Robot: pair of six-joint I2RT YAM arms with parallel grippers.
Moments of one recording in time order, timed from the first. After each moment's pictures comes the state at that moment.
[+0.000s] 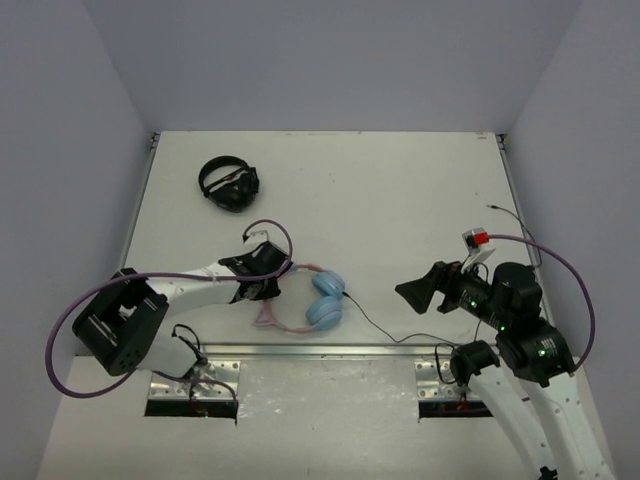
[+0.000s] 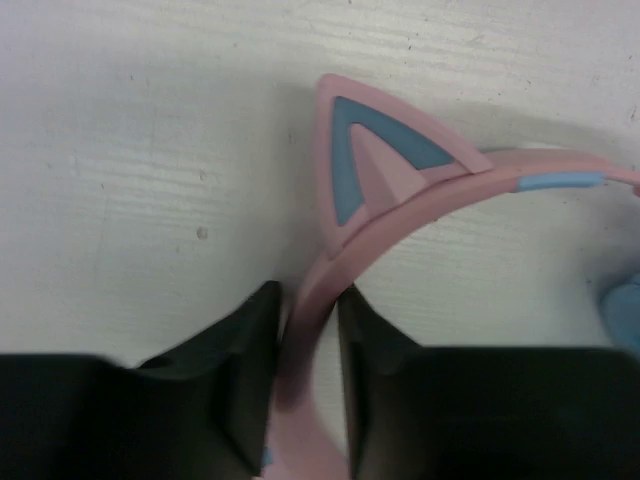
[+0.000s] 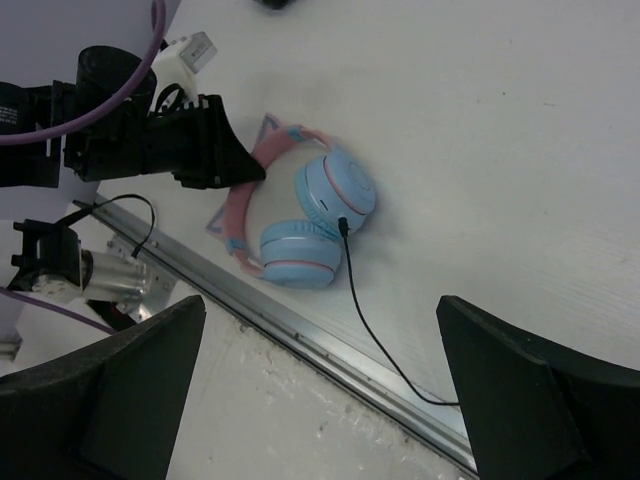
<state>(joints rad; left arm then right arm) -0.66 1.39 0.59 -0.34 -0.31 -0.83 0.30 0.34 0.66 -0.70 -0.37 0.43</state>
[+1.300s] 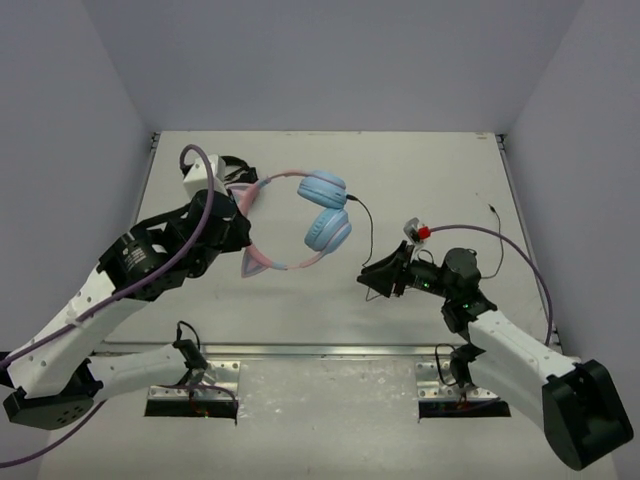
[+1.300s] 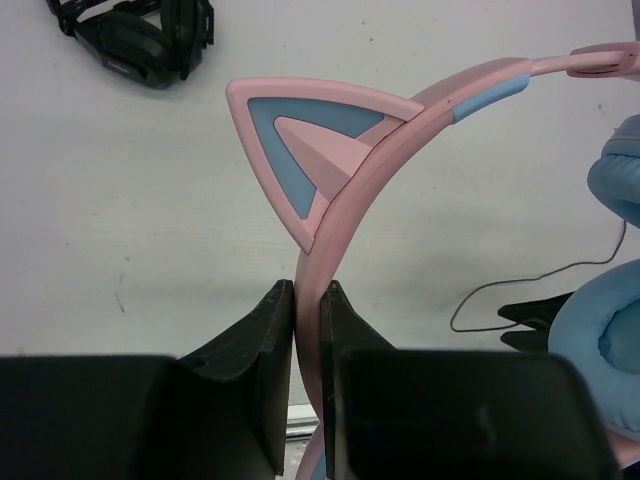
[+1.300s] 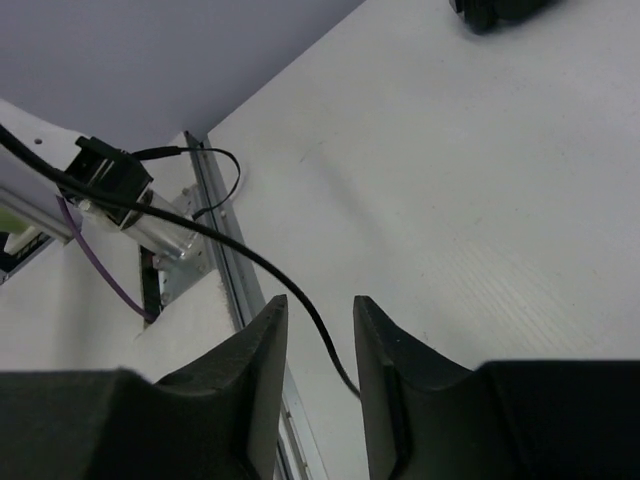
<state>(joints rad) -0.82 0.99 1.40 -1.07 -0.58 -0.73 0.39 0.89 0.19 0.61 -0.76 0.44</state>
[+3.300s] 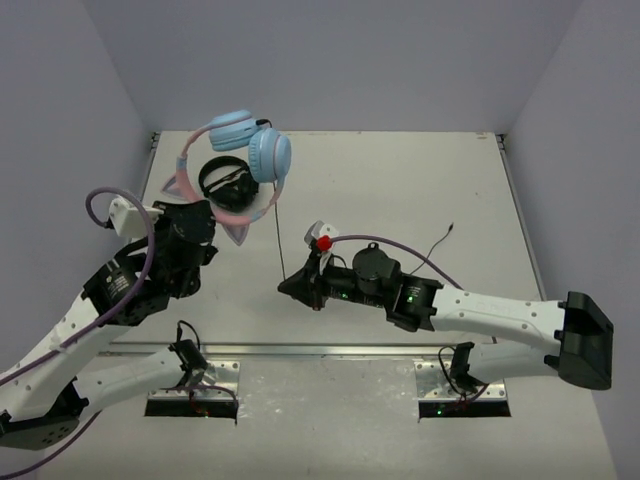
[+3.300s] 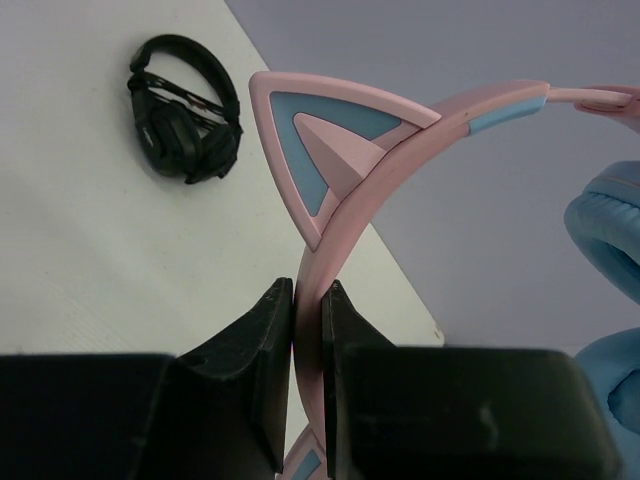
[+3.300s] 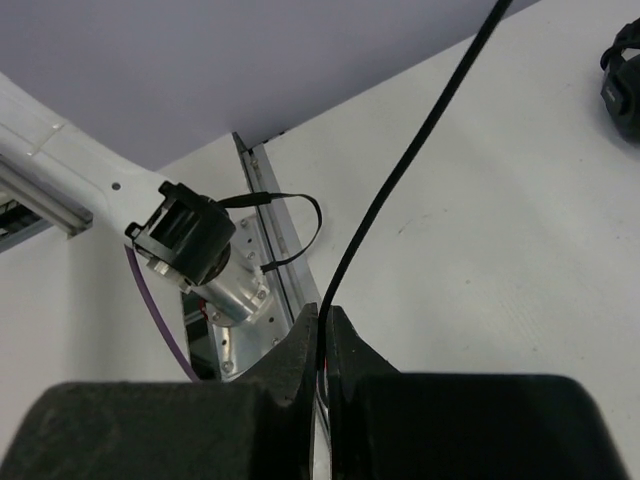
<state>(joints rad) -0.82 0.80 1.22 -0.95 -1.06 -1.41 1.16 1.21 0.74 0.33 -0.09 0.30</state>
